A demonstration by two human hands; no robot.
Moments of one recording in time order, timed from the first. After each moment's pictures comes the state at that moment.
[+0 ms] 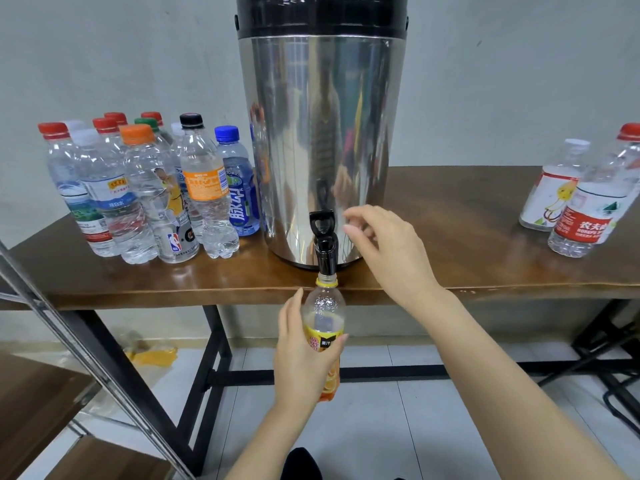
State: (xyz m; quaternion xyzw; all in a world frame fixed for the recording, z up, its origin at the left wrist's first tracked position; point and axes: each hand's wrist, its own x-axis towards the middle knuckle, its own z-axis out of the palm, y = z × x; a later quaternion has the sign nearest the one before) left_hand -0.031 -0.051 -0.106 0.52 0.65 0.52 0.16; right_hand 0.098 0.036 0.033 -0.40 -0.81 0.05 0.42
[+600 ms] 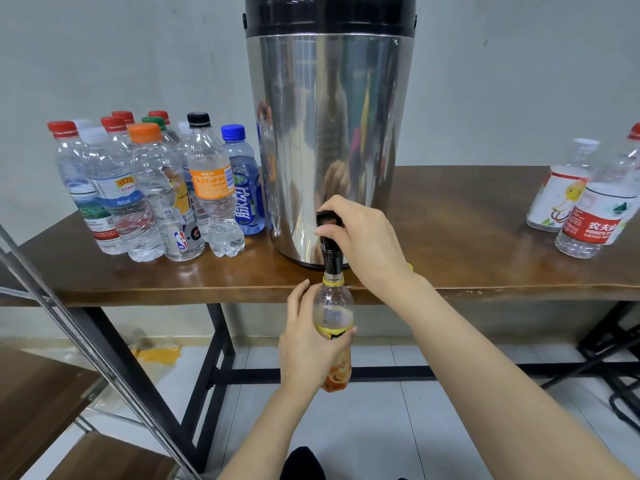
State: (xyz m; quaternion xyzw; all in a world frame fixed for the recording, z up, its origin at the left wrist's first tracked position) left_hand -0.036 -0.032 -0.101 0.55 0.67 0.49 0.11; right_hand 0.061 0.032 0.048 -0.33 -0.84 0.09 0.41
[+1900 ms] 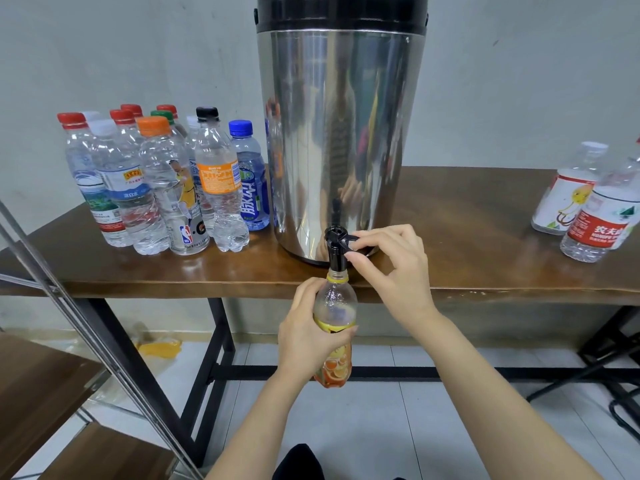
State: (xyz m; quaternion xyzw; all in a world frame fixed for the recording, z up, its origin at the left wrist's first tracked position) left_hand -0.051 -0.025 -0.104 0.59 0.62 0.49 0.13; right_hand 0.094 0.034 -0.012 -0.30 -0.78 0.06 0.55
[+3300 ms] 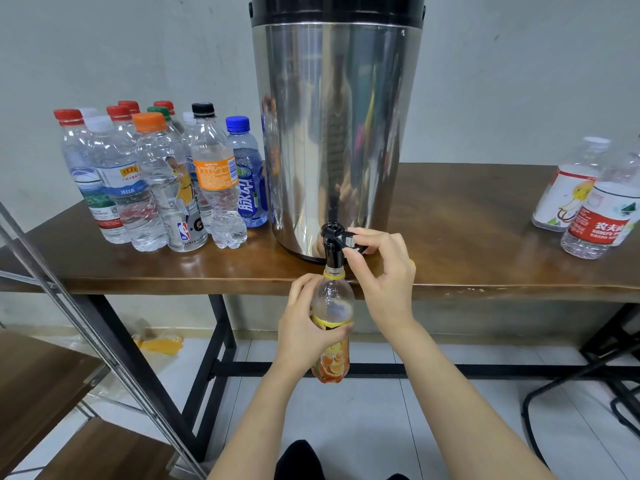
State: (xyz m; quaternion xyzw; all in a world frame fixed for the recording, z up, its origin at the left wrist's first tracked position) left_hand -0.054 -0.020 -0.106 0.61 0.59 0.51 0.15; right_hand 0.074 0.037 -0.035 -0.28 -0.70 0.12 0.65
